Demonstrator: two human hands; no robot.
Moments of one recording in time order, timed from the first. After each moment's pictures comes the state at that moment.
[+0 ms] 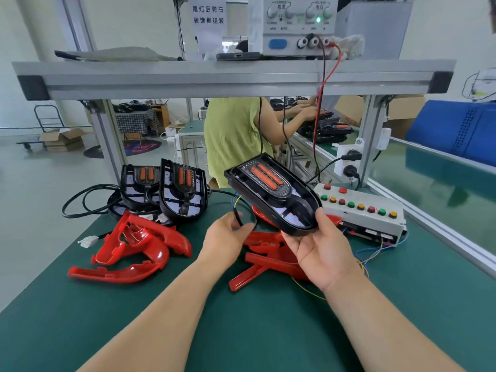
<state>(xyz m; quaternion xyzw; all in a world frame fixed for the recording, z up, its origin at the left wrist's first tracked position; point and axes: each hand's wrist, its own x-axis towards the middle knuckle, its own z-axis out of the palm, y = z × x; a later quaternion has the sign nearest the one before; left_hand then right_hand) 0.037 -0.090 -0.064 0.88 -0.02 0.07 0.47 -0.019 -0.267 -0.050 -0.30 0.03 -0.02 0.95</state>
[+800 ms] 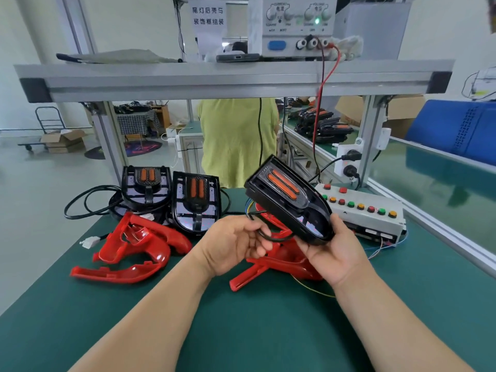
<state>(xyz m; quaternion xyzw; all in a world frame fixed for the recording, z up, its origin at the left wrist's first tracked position) 0.011 -0.088 -0.033 0.60 -0.20 -0.23 0.74 -0.012 -0.285 -0.051 -0.24 0.09 -0.02 0.97</state>
